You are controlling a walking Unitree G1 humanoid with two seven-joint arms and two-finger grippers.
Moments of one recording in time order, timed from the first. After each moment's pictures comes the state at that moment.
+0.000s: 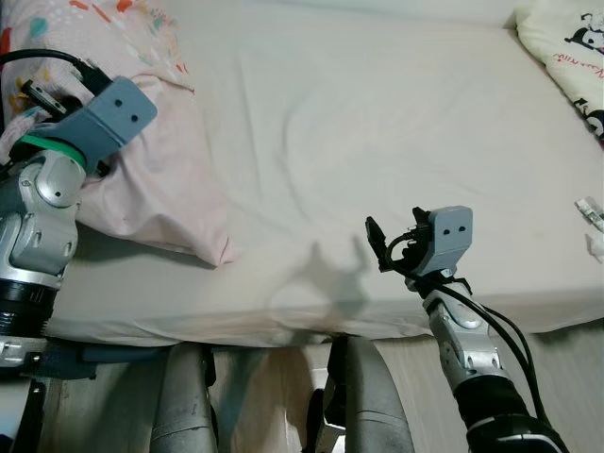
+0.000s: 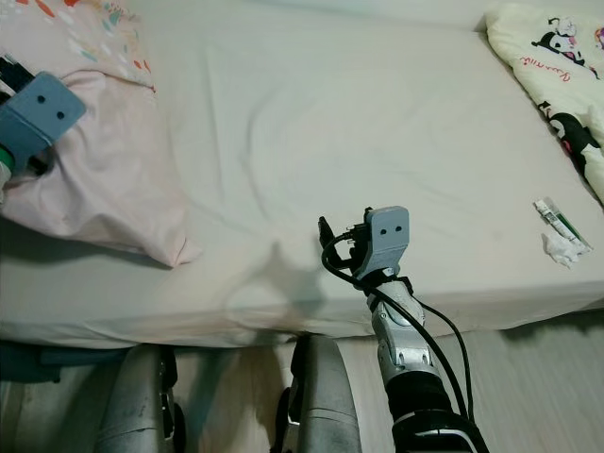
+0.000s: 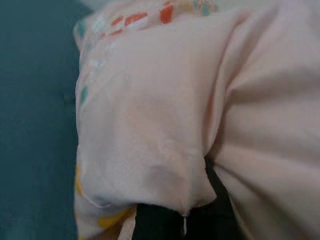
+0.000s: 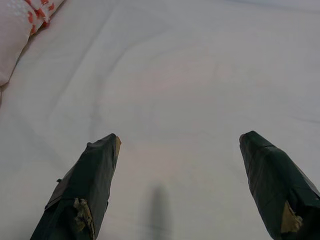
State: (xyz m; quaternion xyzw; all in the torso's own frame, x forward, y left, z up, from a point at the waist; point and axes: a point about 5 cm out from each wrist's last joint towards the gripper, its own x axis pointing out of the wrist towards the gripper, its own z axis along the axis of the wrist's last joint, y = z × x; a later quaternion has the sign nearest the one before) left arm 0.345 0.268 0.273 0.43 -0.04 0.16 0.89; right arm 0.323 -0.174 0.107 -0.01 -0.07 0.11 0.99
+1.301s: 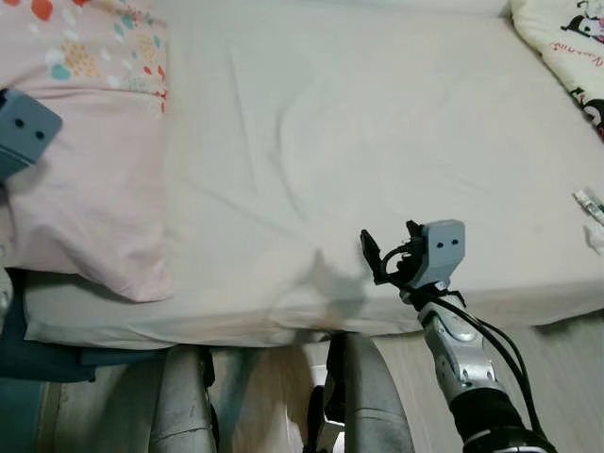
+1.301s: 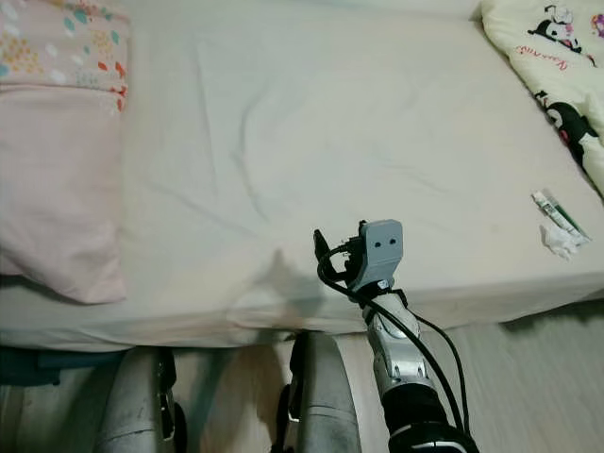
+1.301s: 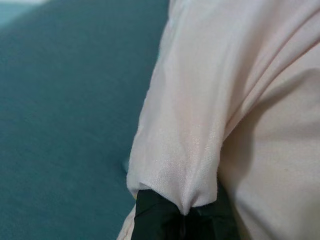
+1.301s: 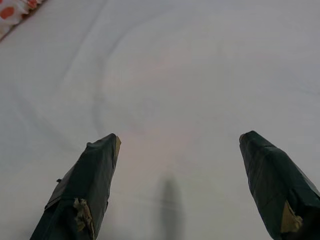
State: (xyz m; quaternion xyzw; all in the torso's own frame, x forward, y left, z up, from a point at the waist) left arm 0.289 0.313 0.269 0.55 -0.06 0.32 0.77; right arm 0.314 -0.168 0.094 0.00 -0.05 0.12 0.99
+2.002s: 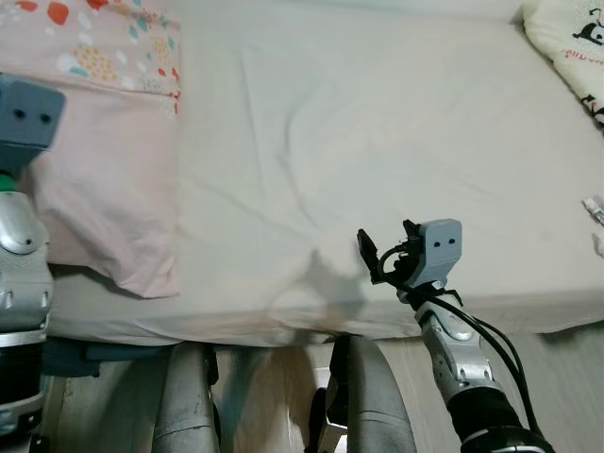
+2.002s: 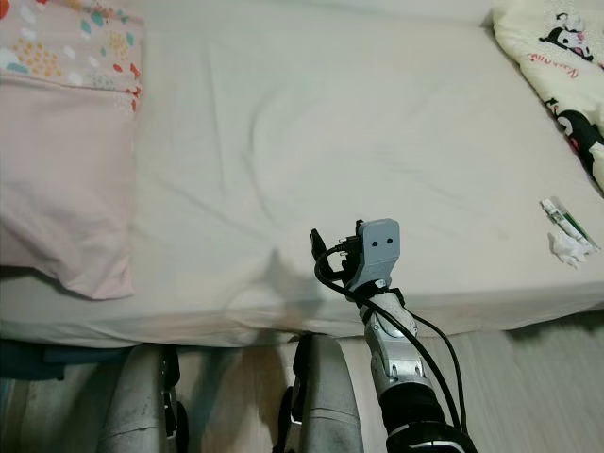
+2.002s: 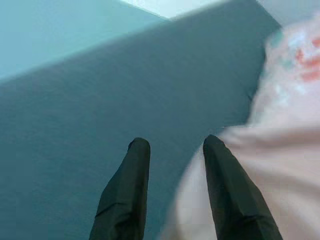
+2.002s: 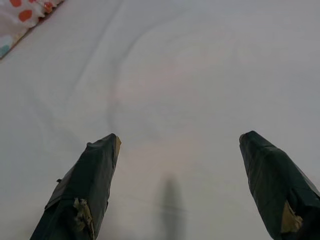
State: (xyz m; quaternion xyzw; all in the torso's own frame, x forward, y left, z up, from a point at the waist) left arm 0.273 0.286 0.298 0.43 -0.24 0.43 0.76; right arm 0.314 -0.164 0.093 0.00 -0.05 0.12 0.99
